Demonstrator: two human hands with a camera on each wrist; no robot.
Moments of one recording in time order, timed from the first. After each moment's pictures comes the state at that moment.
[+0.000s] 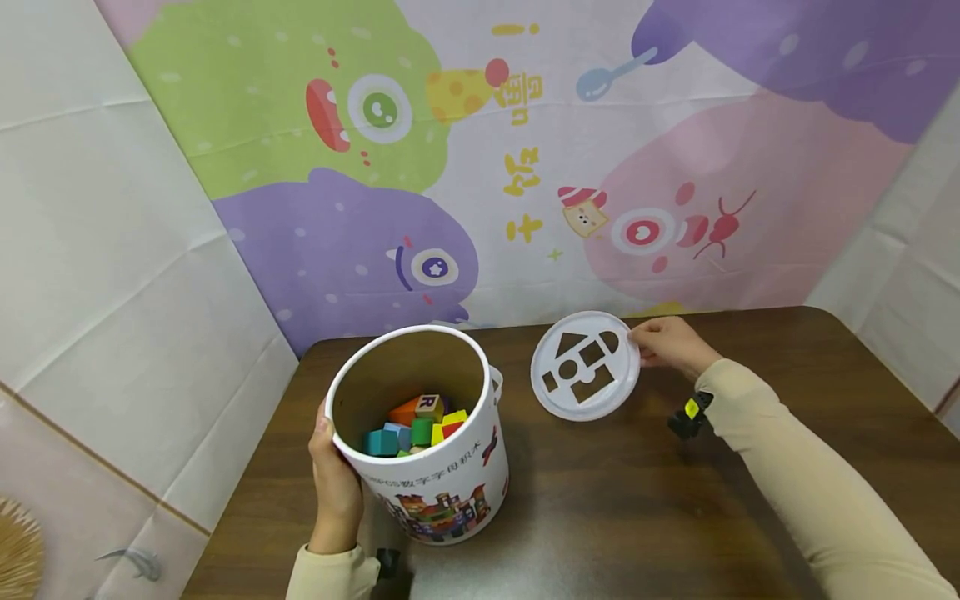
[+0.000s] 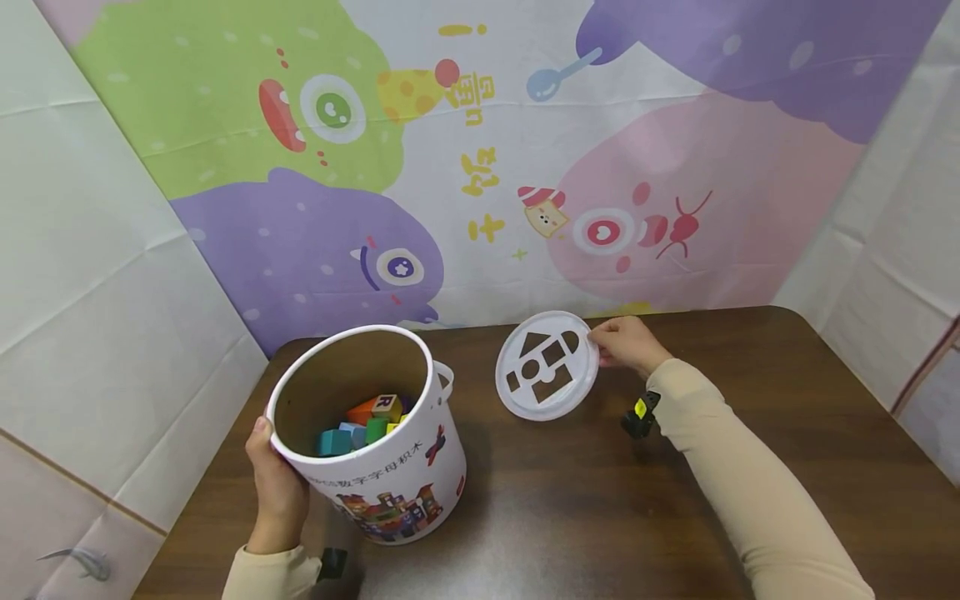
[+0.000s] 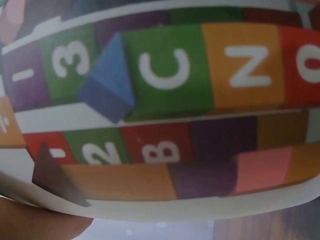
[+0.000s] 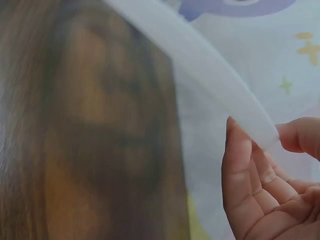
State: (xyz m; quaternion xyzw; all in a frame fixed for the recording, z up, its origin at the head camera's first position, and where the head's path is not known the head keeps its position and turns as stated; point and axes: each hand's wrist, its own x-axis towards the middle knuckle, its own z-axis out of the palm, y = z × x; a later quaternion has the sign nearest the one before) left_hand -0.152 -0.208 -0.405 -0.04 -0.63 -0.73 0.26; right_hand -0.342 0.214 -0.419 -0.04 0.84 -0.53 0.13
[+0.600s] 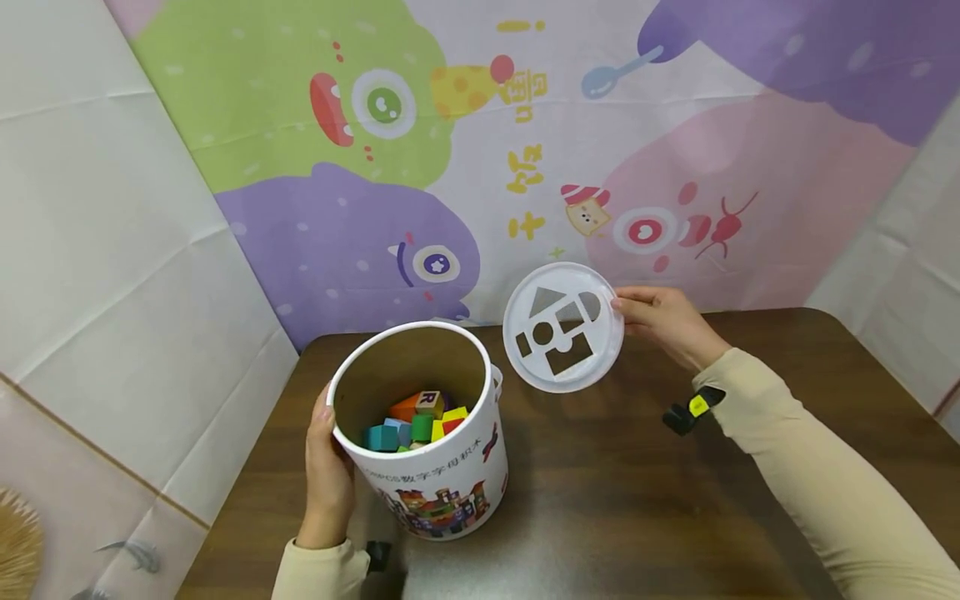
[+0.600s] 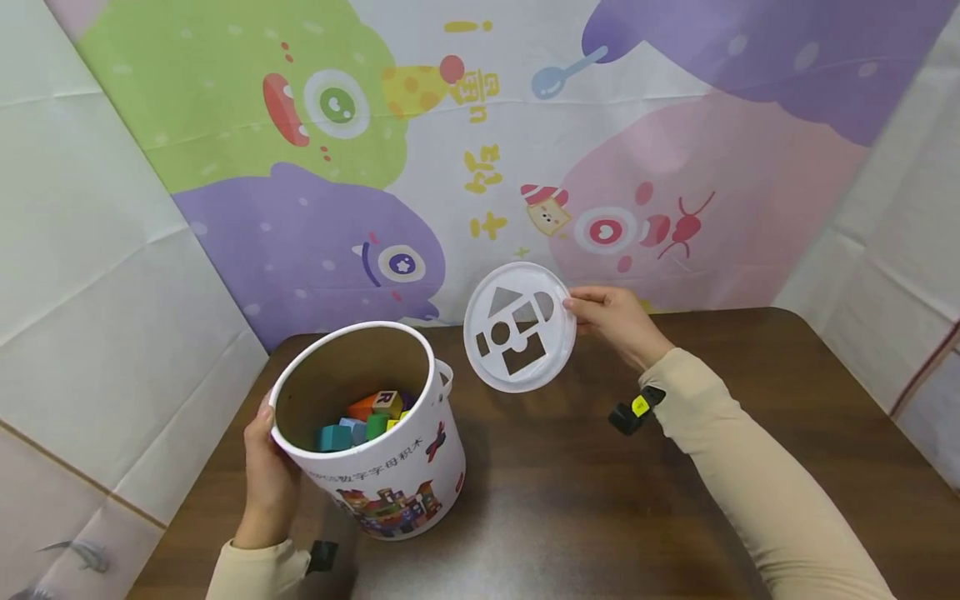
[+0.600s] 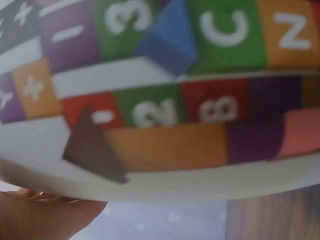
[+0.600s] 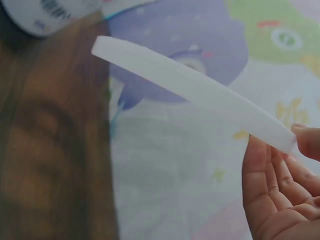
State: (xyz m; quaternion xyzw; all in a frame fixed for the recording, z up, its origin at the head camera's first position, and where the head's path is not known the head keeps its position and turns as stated) left_hand -0.151 -0.217 -0.394 -0.02 -0.65 -0.73 0.22; right_hand -0.311 0.186 -0.357 -0.13 0.73 -0.67 0.07
